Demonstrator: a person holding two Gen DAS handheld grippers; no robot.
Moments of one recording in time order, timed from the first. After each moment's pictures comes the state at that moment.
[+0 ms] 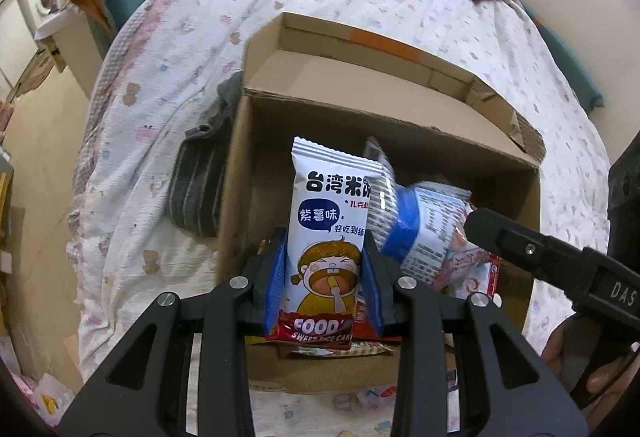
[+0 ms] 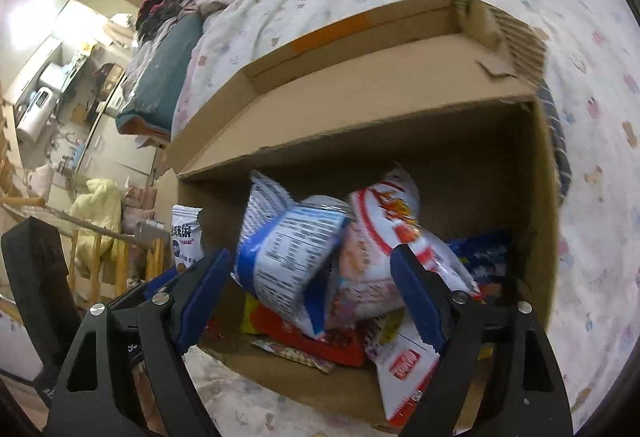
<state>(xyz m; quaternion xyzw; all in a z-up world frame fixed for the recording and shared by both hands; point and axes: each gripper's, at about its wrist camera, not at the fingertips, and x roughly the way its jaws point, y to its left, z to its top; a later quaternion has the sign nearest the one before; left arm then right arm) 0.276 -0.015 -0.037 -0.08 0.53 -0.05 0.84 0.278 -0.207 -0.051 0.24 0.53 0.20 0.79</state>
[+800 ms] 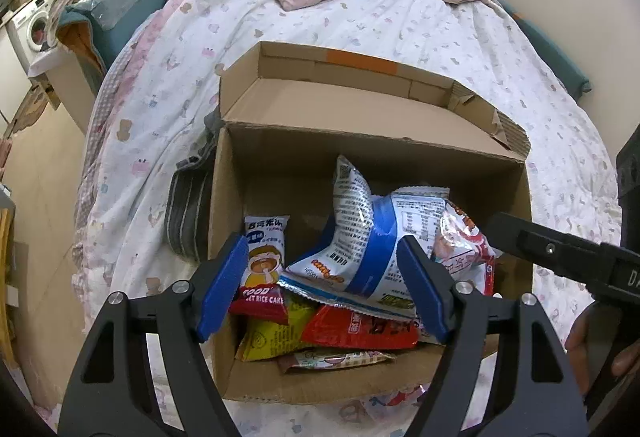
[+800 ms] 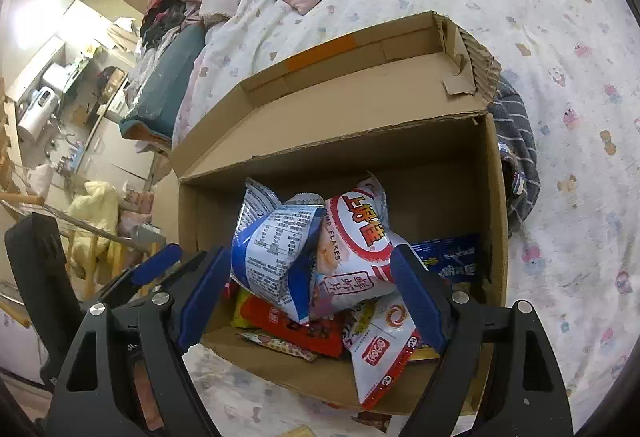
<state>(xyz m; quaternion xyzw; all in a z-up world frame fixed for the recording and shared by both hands) 0.272 -0.022 -0.027 -0.05 0.49 -0.07 0.87 0.269 -0.225 -0.039 0.23 0.52 0.19 0.80</state>
